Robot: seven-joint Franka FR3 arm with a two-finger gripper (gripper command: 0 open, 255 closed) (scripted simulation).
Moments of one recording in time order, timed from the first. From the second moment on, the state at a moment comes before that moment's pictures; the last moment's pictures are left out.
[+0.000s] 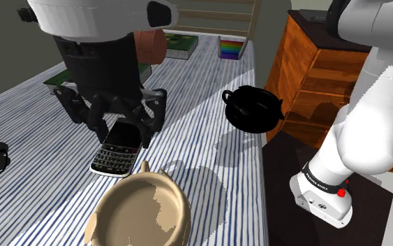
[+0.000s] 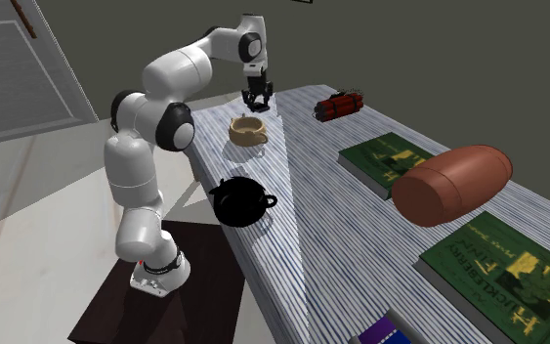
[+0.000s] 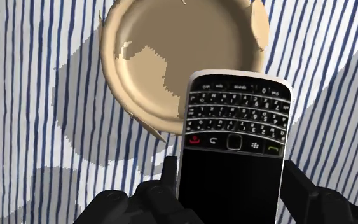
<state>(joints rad) 0.33 0.21 0.86 -1.39 -0.16 1.59 1.98</state>
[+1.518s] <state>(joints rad) 0.34 0.14 0.89 -1.65 -0.11 1.80 2.06</state>
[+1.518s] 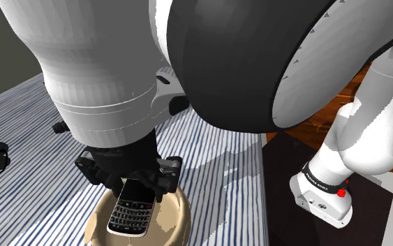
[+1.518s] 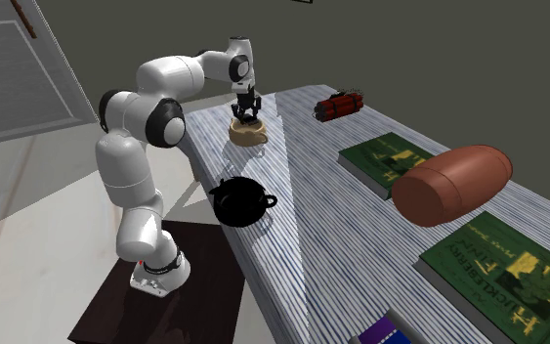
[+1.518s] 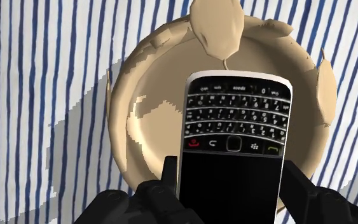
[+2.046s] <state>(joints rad) 0.35 0.14 0.89 -1.65 -0.11 1.81 2.06</state>
